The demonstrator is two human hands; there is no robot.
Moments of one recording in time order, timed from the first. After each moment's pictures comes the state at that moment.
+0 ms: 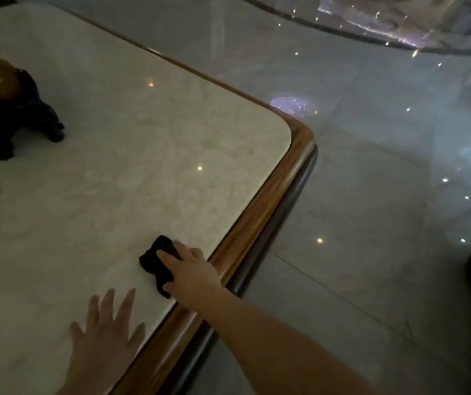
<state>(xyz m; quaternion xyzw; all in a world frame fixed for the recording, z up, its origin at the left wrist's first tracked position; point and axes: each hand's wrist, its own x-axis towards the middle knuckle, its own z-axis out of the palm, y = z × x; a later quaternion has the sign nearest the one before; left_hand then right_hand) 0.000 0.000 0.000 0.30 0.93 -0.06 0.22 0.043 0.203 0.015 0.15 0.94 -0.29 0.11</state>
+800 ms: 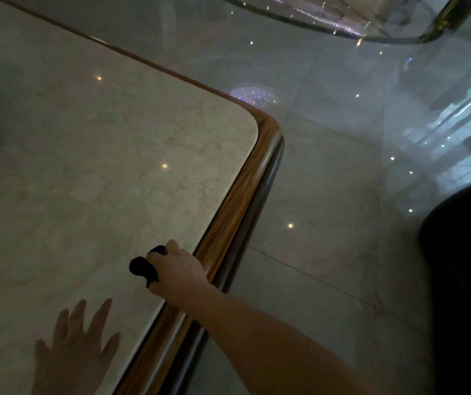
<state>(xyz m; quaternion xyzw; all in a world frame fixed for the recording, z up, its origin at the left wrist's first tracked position) -0.034 0.020 0.007 0.27 0.94 -0.07 0.20 0.026 0.218 0.029 0.22 0.94 -0.25 0.10</state>
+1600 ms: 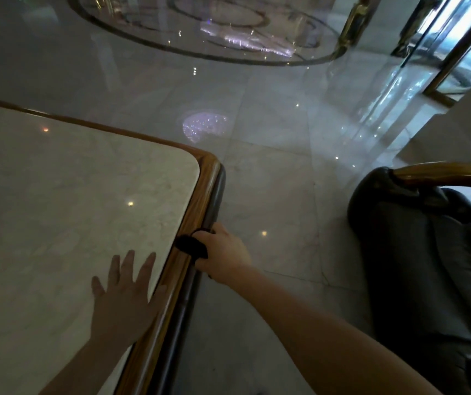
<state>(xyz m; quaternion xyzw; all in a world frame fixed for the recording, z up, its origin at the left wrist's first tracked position) 0.047 0.096 0.237 0.52 0.85 0.02 0.07 0.195 0.256 0.268 0.40 0.89 -0.21 -0.02</state>
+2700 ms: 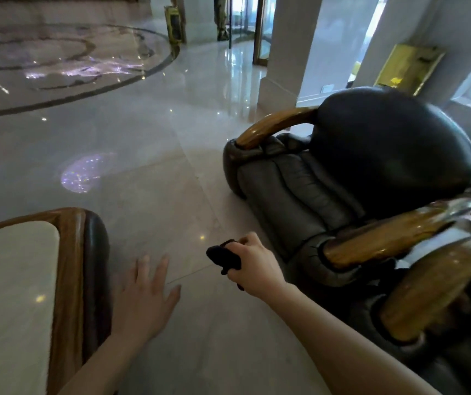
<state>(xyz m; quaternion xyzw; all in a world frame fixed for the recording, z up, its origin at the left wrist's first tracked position) 0.355 0.166 0.334 0.76 0.64 0.00 0.04 0.604 0.166 0.363 0.68 0.69 -0.20 -0.16</state>
